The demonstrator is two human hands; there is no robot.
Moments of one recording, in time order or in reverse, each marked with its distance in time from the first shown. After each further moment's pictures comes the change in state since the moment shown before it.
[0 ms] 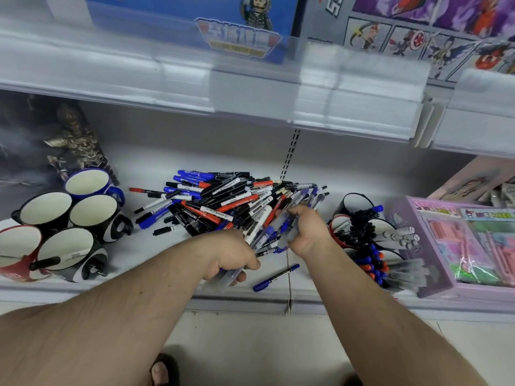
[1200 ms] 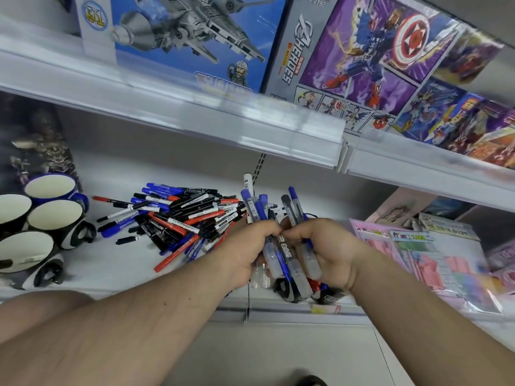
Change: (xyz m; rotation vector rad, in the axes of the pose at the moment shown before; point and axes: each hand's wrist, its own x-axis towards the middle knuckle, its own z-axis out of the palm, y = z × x) left_hand -0.059 0.062 0.066 -0.852 0.019 0.399; right_hand -0.188 -0.089 -0.035 -0.558 -0.328 0.075
